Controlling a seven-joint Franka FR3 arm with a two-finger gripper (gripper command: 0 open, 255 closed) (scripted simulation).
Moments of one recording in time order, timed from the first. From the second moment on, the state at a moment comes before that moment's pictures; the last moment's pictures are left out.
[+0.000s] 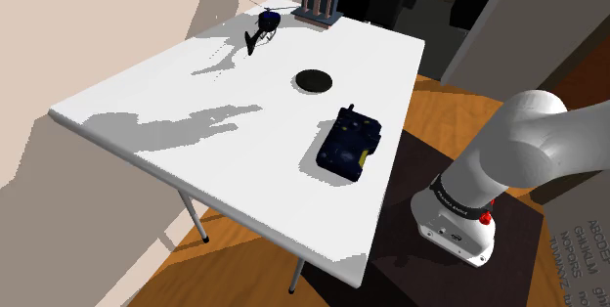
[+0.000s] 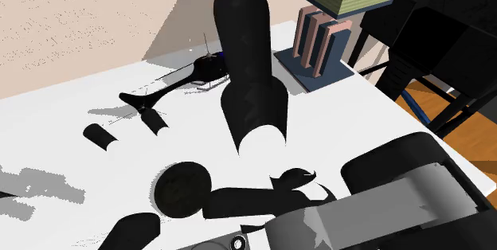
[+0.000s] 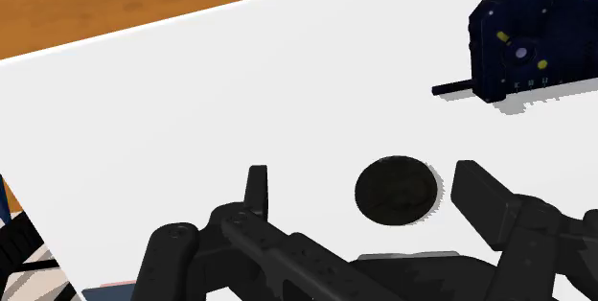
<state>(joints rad) 0.00 -0.83 0.07 -2.26 -0.08 1.48 -0.04</state>
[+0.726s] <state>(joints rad) -0.07 -0.55 0.23 -2.17 0.03 1.63 0.34</state>
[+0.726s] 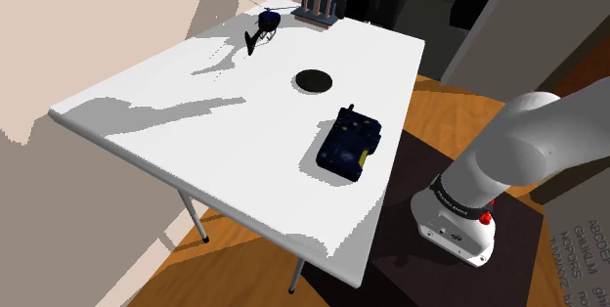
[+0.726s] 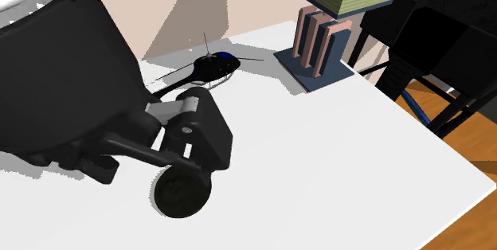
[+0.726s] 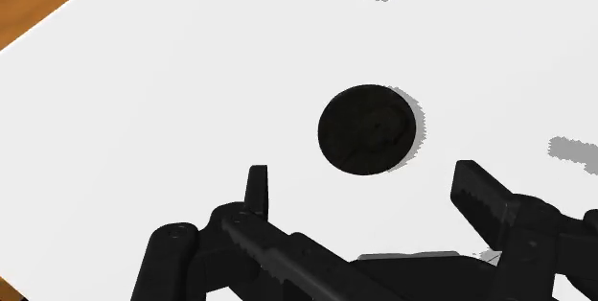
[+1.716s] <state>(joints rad) -0.15 0.06 0.36 -1.73 -0.03 1.77 0.94</state>
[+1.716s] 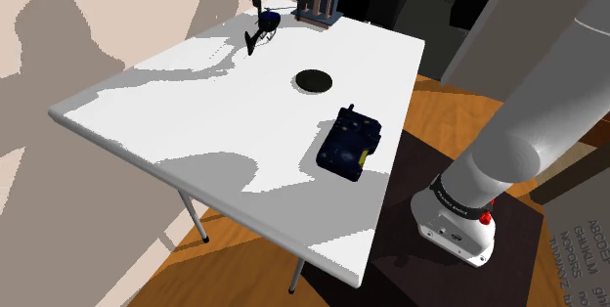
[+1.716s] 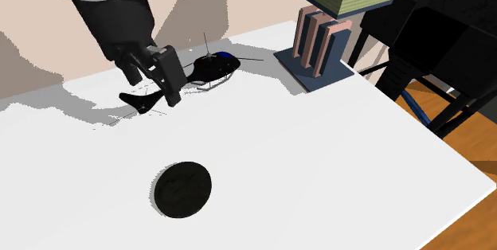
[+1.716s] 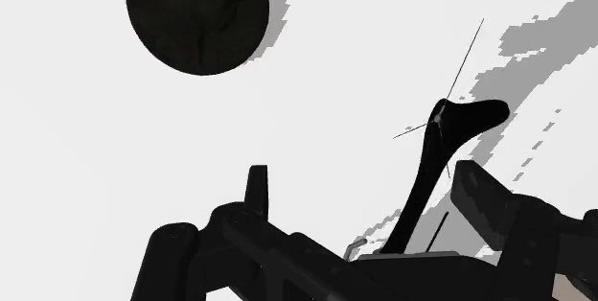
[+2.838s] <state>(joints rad) -0.12 0.39 0.32 -1.48 -0.08 1.83 1.19</state>
